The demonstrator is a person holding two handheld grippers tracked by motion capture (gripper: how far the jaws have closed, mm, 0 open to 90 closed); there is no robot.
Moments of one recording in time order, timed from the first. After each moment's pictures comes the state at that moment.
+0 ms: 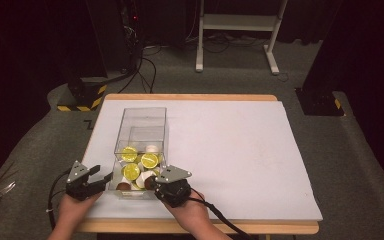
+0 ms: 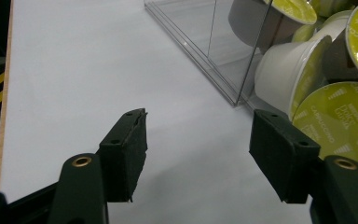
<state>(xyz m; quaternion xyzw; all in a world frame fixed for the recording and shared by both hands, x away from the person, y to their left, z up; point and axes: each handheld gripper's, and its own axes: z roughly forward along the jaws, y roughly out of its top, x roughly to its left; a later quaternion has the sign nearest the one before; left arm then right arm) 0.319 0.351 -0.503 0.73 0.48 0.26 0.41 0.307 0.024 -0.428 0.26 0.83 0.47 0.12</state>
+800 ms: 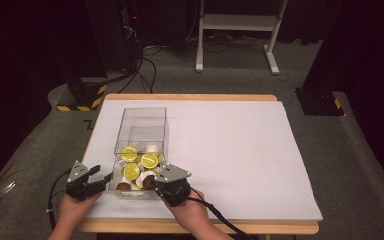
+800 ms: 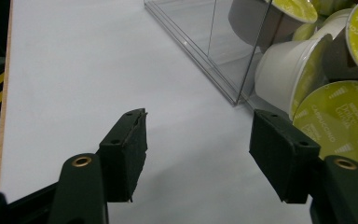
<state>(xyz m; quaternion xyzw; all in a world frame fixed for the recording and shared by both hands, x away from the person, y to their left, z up) 0.319 0.350 -0.503 0.73 0.48 0.26 0.40 0.305 0.026 -0.420 0.26 0.83 0.48 0.14</state>
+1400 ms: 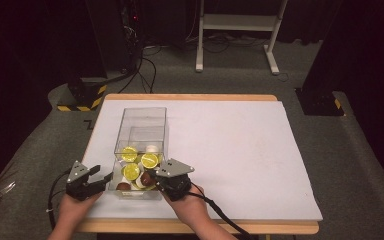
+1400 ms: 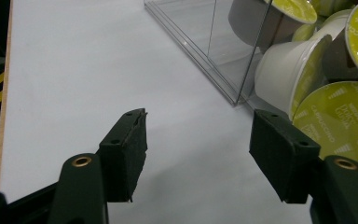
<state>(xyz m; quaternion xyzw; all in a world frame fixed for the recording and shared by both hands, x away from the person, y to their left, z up) 0.319 0.351 -0.503 0.73 0.48 0.26 0.41 0.316 0.024 -0.413 0.25 0.81 0.51 0.14</state>
